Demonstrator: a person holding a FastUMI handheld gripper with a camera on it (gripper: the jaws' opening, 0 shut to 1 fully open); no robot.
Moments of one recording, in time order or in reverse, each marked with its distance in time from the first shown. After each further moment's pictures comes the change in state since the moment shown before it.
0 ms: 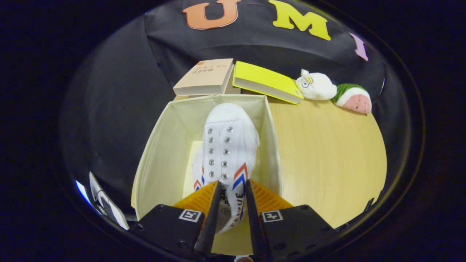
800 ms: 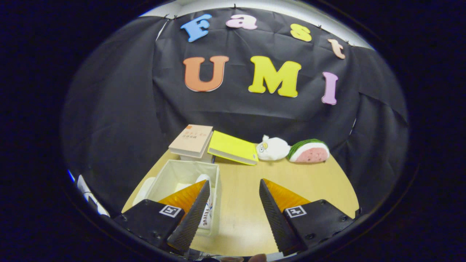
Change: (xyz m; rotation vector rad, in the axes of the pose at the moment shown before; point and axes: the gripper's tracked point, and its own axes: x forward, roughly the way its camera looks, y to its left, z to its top) arm -0.194 -0.102 0.045 0.010 -0.549 -0.132
